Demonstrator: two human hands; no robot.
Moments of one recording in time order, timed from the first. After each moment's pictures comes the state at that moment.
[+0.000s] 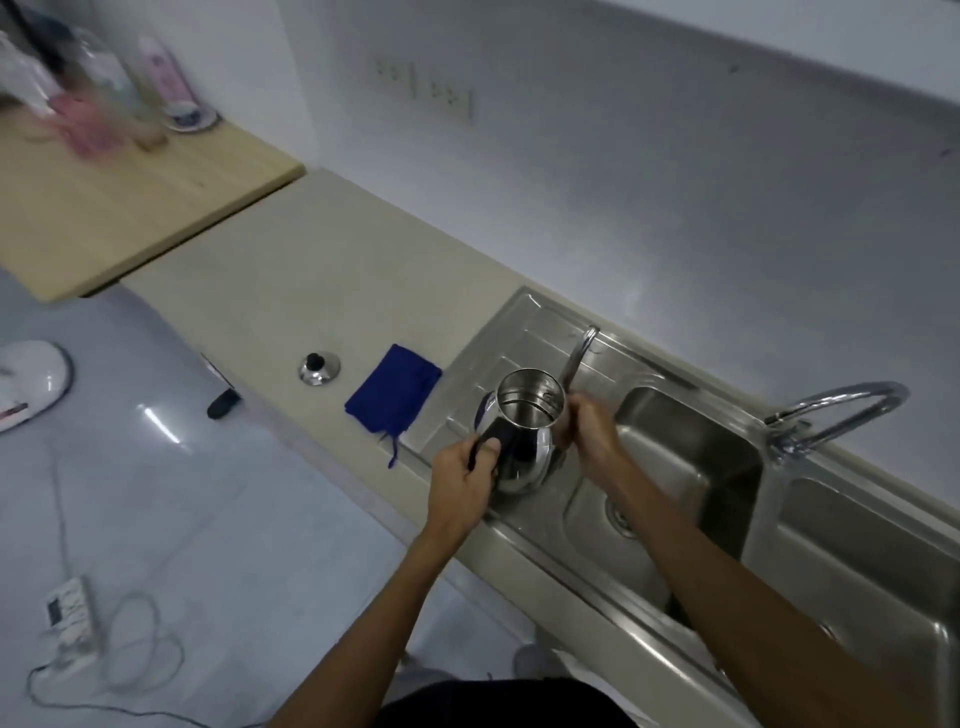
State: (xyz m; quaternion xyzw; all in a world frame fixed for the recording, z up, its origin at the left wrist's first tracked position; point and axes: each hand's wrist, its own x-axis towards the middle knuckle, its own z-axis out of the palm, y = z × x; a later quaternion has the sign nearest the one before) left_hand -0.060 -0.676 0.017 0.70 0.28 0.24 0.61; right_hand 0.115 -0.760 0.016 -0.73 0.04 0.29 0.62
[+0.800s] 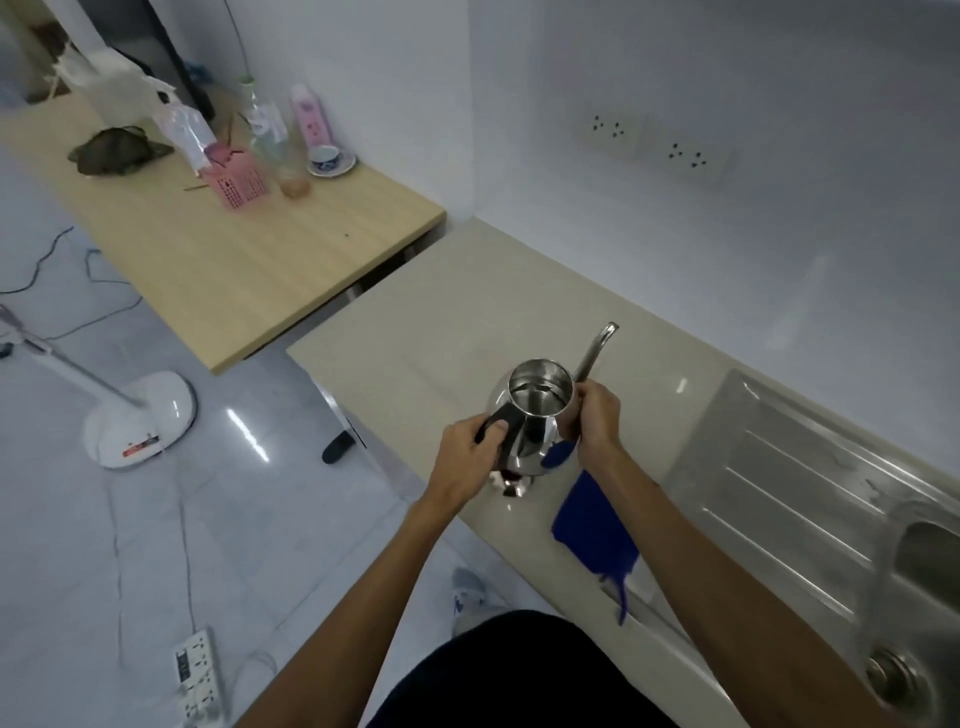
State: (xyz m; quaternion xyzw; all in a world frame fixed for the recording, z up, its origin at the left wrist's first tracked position) left_hand -0.087 -0.254 0.002 0.73 0.31 0.17 0.58; right_hand 0.083 -0.340 -0.014 -0.67 0.10 0.31 0.67
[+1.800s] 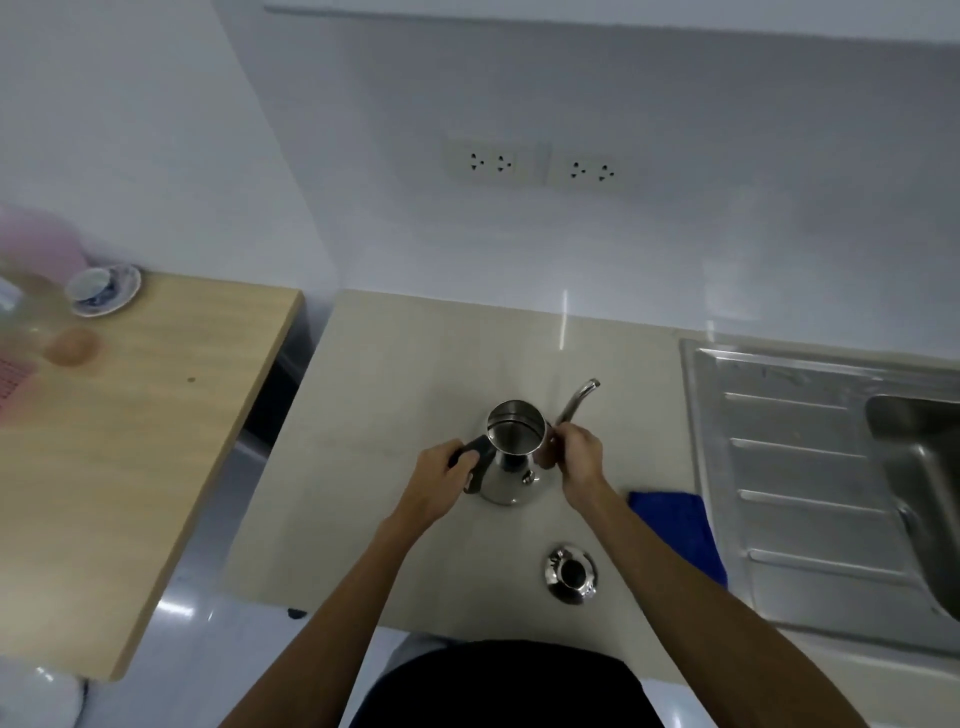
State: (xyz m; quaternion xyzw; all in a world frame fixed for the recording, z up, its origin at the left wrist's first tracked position) left_hand 0.057 -0.029 -0.036 0.82 0.16 -0.10 0.54; right_hand 0.140 -0.226 -0.082 -0.61 0.32 0.16 0.71
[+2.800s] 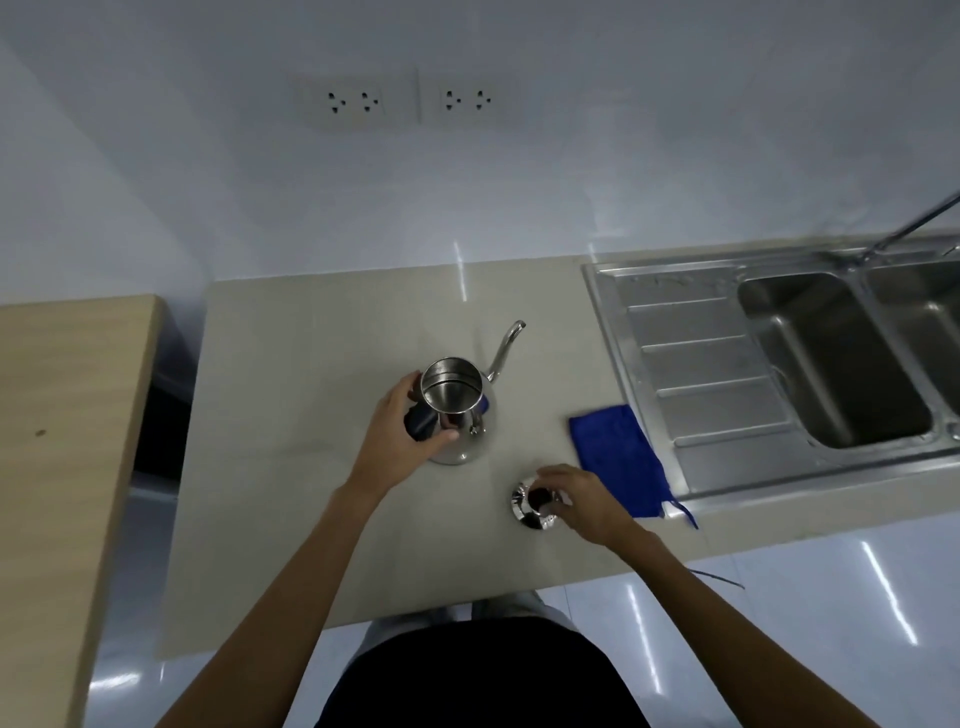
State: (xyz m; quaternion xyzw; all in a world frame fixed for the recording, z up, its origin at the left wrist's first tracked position) left_hand 0.084 -0.023 -0.048 0.85 -0.05 -0.06 0.52; right_hand -0.003 -0.309 -0.070 -0.93 -0.07 0.21 0.30
